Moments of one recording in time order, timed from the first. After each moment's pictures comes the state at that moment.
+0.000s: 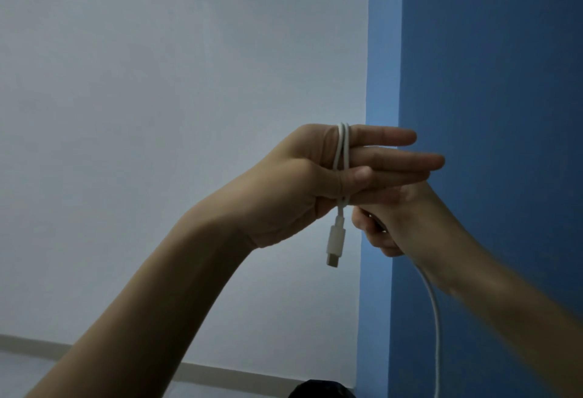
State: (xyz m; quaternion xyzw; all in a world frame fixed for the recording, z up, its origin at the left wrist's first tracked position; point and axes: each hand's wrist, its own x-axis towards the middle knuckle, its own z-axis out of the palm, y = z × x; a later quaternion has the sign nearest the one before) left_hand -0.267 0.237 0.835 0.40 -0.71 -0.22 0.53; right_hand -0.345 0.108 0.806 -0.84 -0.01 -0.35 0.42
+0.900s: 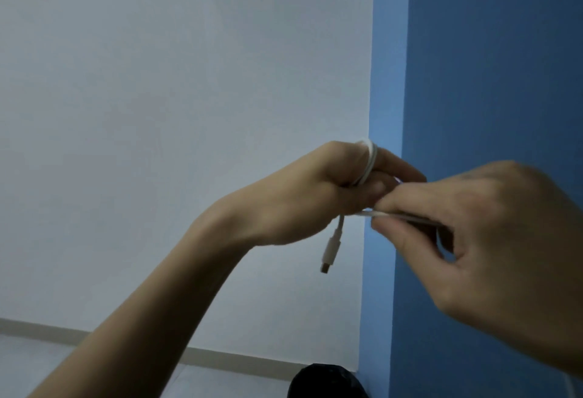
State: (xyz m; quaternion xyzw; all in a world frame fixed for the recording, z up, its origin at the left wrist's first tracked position) left_hand -0.271 0.237 0.824 0.56 -0.72 -0.04 0.41; right_hand -0.407 0.138 0.798 -0.86 -0.06 -0.48 -0.14
